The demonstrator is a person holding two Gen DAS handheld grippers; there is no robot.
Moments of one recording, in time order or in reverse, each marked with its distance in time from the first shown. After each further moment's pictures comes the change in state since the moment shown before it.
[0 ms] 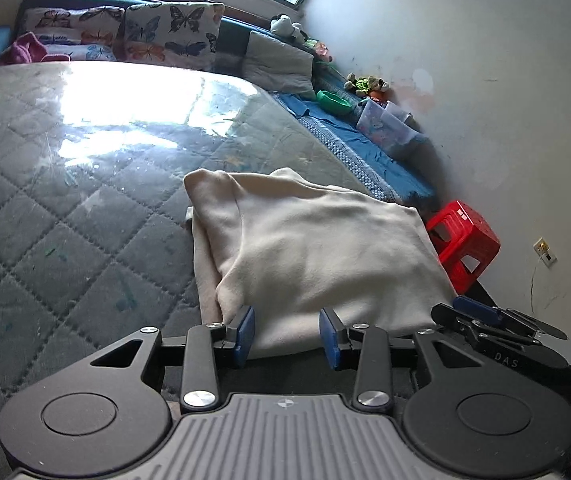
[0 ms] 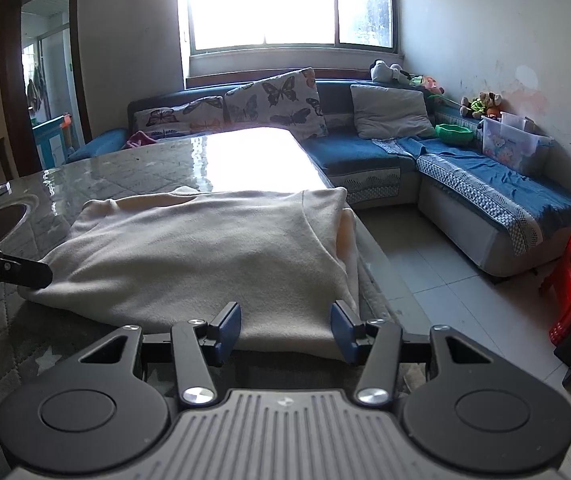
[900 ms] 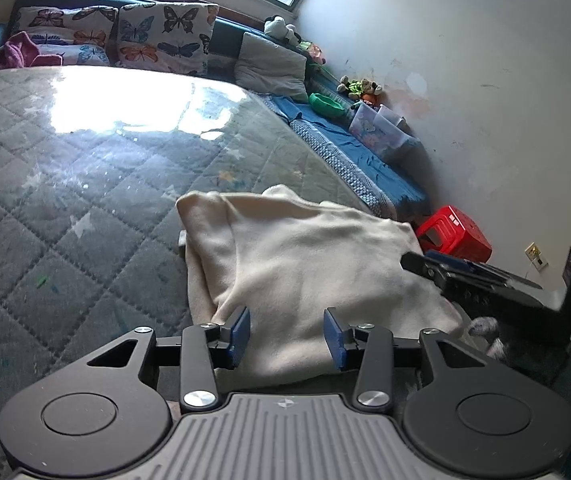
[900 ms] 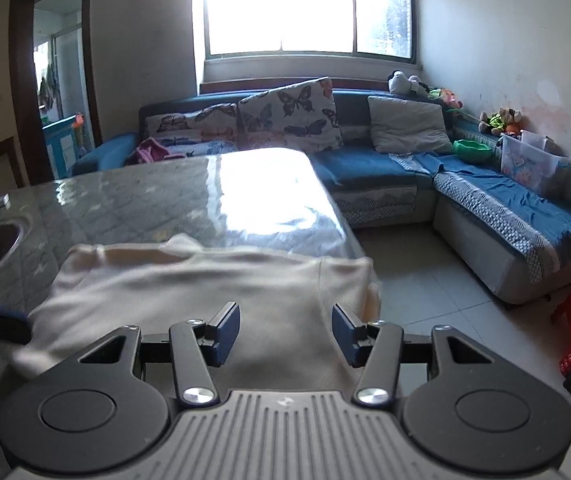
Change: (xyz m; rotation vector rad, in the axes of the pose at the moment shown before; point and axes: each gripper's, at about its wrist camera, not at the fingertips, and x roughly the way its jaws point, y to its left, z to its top) left arm 0.006 0.002 0.021 -0.002 -0.006 -0.029; right arm 0.048 0.003 0.058 -0.031 -0.022 0.033
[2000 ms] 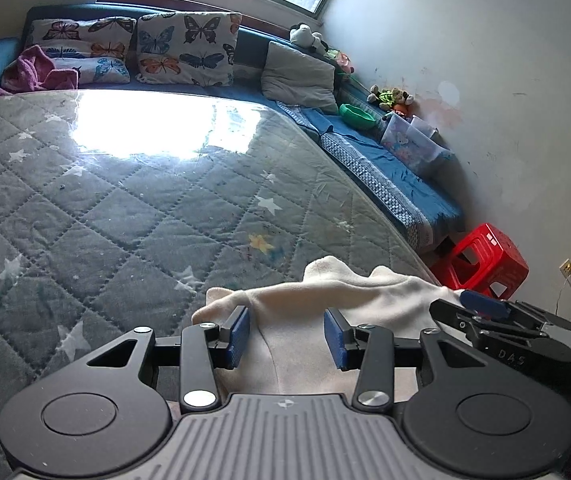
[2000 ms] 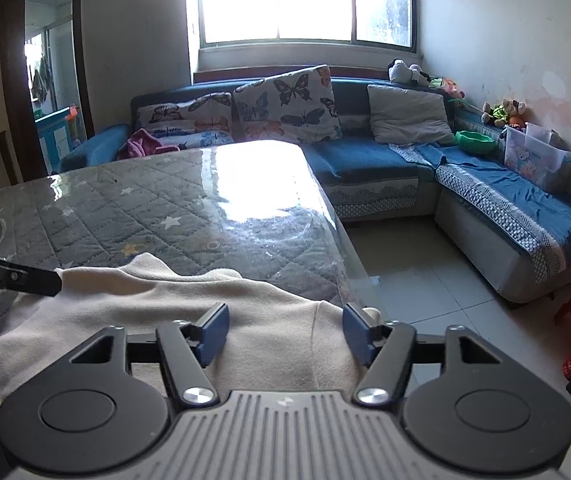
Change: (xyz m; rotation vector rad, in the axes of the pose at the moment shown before) left arm 0.056 0.012 0.057 0.003 -0.021 0.096; right arm 0.049 -0.005 0.019 0.000 0.036 -0.006
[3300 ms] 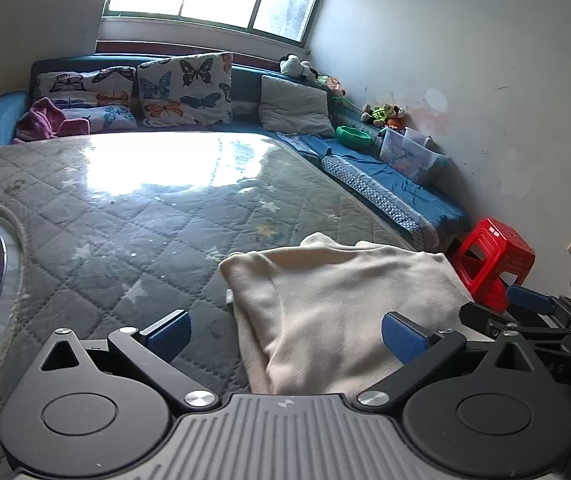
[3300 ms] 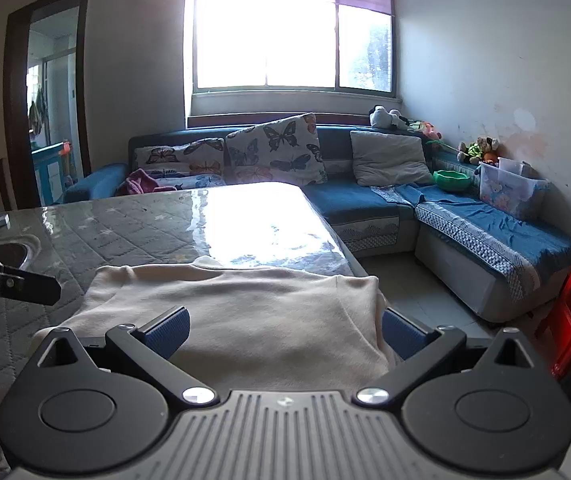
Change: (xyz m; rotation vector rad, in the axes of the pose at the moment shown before) left arm -0.072 -0.016 -0.050 0.108 -0.107 0.063; right arm -0.094 0.049 -0.041 0.018 -0.151 -0.064
